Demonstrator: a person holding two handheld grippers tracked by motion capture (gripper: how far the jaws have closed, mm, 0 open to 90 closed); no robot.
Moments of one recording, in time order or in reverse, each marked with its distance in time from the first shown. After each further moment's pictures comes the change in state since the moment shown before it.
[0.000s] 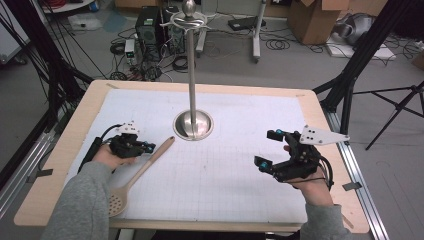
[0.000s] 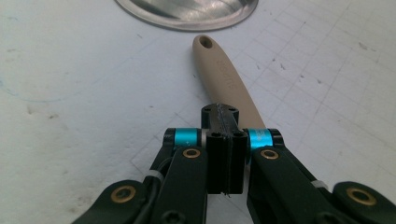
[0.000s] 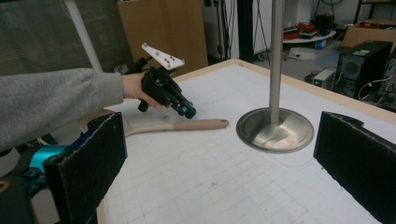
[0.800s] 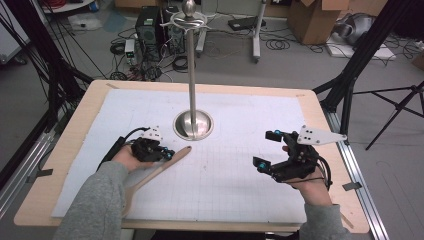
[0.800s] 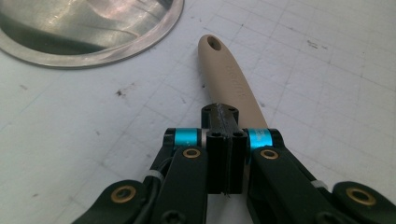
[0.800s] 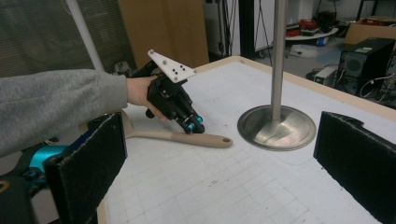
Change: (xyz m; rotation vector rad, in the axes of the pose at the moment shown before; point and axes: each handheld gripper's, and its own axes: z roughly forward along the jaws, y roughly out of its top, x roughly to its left) left arm -0.037 0.025 0.038 0.042 -0.120 0.147; right arm 0.000 -0.002 0.003 0.020 0.003 -0.003
